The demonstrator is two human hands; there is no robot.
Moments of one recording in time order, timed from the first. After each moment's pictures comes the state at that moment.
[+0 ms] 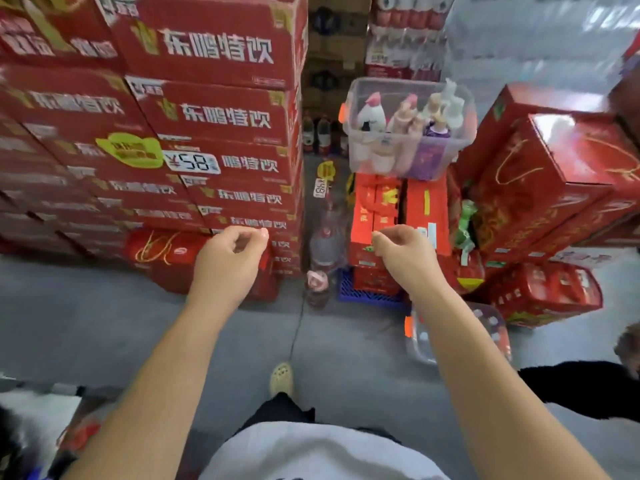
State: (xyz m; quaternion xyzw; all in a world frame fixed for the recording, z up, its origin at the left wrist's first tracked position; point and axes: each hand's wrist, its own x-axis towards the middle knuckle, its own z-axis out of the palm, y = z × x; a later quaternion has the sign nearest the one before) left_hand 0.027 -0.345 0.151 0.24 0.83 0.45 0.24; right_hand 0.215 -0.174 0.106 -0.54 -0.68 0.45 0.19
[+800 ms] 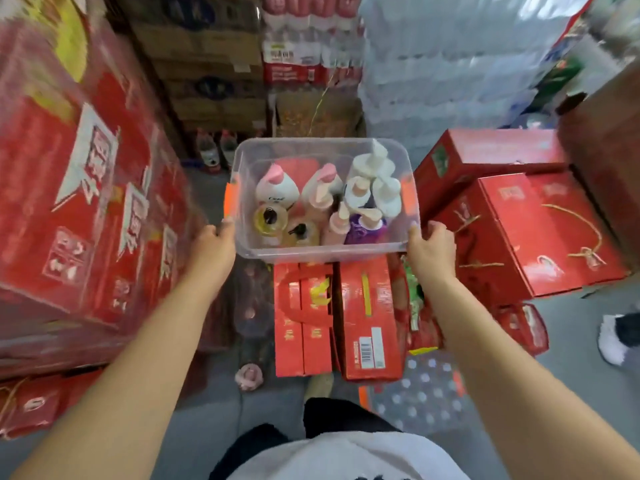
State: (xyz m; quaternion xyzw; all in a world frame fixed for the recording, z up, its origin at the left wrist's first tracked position) left_hand -0.116 0.180 0.041 0.22 0.85 0.33 0.34; right_hand 0.187 0.299 0.042 -0.75 -0.55 0.30 0.20
